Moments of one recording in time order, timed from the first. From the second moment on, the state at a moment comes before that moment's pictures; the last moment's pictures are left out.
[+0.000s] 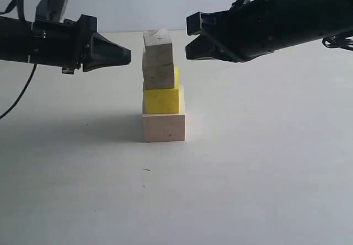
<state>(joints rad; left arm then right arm) -0.16 1.80 -1.01 -1.52 0.99 1.16 0.41 1.54 -0.97 1.17 0.57 -0.79</state>
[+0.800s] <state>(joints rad) -0.18 1.75 -1.01 -1.52 1.04 1.15 0.41 1.54 -0.97 1.28 0.62 -0.85</state>
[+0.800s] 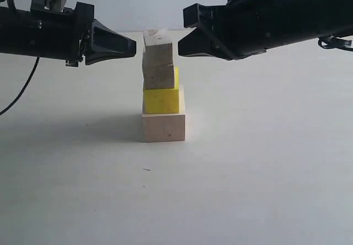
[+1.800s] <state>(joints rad) -0.18 1.75 -1.01 -1.53 1.06 1.15 0.41 1.57 -0.97 1.33 0.65 -0.91</state>
